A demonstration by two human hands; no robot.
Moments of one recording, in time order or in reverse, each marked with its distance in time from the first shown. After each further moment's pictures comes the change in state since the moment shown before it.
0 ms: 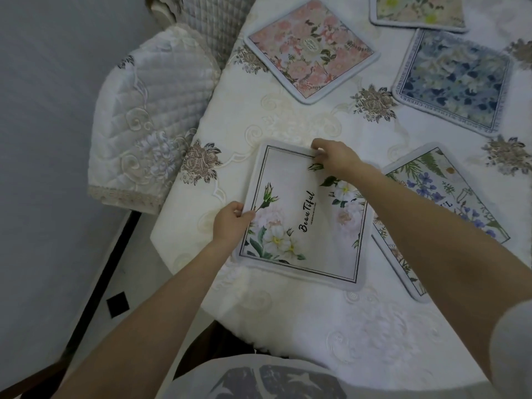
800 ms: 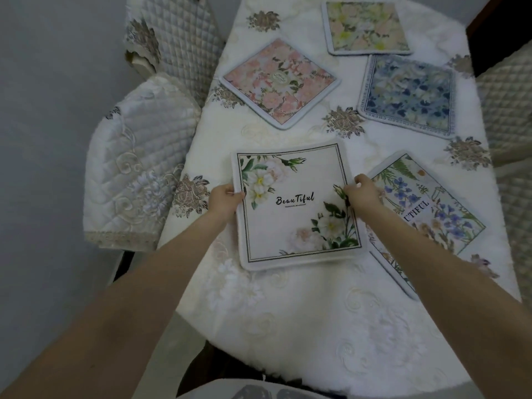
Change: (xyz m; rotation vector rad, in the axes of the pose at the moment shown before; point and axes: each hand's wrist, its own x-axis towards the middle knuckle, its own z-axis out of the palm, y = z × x) left_hand 0.062 0.079 -0.017 -0.151 -0.100 0.014; right_hand -0.083 0.031 -0.002 0.652 0.374 0.642
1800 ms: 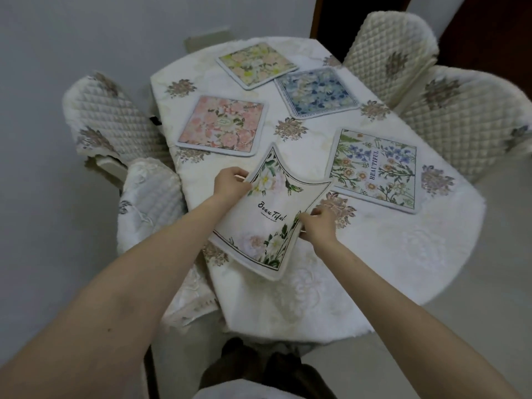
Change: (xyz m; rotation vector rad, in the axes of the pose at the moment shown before) left_hand 0.028 0.111 -0.072 0.512 -0.475 0.547; right_hand -0.199 -0.092 0.146 0.839 0.348 0.327
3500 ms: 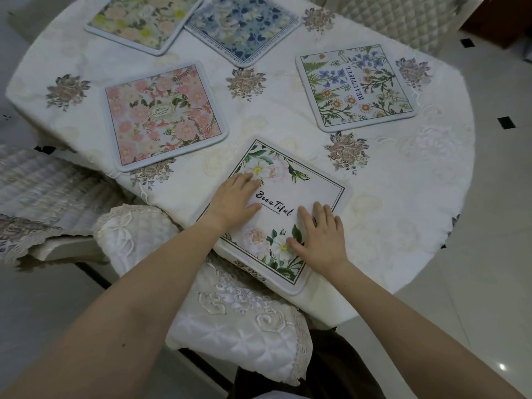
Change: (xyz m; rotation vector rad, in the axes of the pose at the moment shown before) left_hand 0.126 -0.124 -0.005 0.894 -0.626 0.900; right_hand 0.001 0.119 0.132 -1.177 0.270 -0.141
